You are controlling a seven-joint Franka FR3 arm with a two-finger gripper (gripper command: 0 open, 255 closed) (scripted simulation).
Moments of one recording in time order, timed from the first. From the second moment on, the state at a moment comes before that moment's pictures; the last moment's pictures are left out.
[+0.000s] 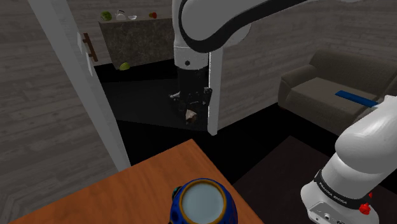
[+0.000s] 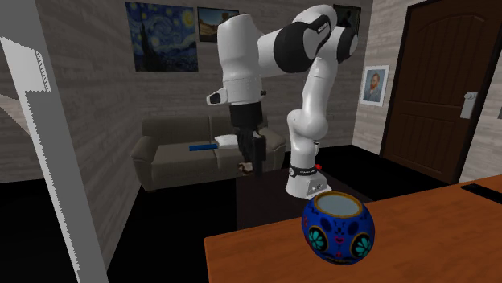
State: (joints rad) arm -0.19 -0.28 0.75 -2.19 0.35 1.95 0.42
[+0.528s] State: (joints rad) arm -0.08 -0.45 0.78 -2.28 0.48 1.92 0.50
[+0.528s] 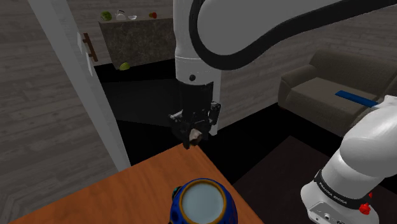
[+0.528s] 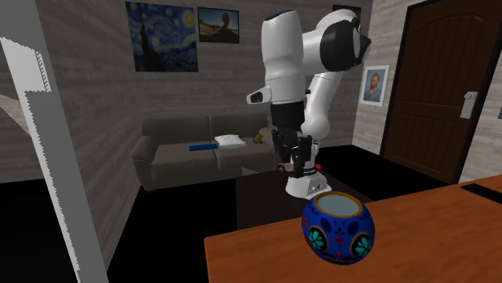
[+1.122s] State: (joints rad) arm 0.06 -0.60 0.85 -2.32 0.61 1.87 0.65
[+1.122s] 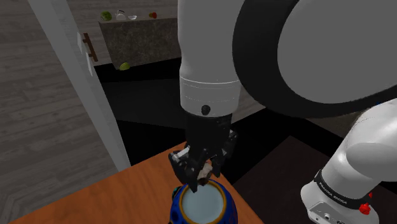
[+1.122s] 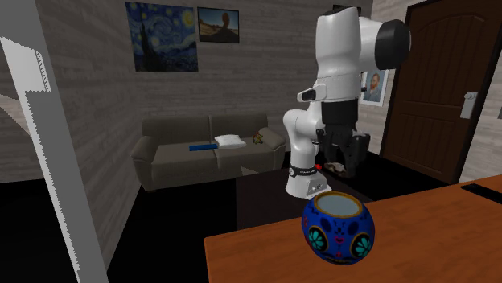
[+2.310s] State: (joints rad) arm 0.07 -0.56 1.00 -2.45 0.69 2.06 0.68
